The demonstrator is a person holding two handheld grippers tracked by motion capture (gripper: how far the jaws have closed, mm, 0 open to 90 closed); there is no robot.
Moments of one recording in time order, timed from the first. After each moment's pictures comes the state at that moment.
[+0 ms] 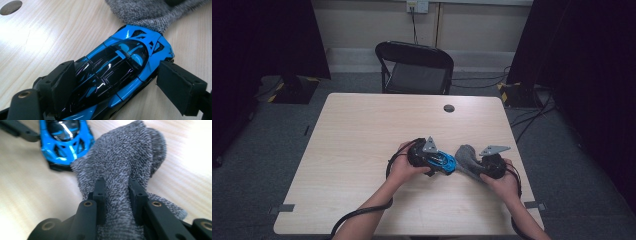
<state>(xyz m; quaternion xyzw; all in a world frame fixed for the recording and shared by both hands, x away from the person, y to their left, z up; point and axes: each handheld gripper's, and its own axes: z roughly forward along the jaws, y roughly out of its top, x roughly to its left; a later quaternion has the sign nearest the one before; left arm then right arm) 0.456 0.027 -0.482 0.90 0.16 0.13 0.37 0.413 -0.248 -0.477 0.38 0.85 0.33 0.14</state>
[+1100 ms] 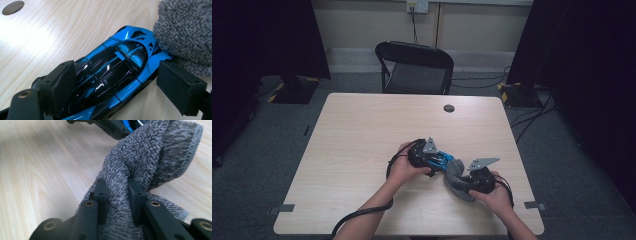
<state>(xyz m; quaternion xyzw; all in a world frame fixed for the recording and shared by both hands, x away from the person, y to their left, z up) 0.453 0.026 -0.482 0.90 0.17 0.13 0.37 0.373 -0.208 -0.476 0.32 0.87 0.38 0.03</state>
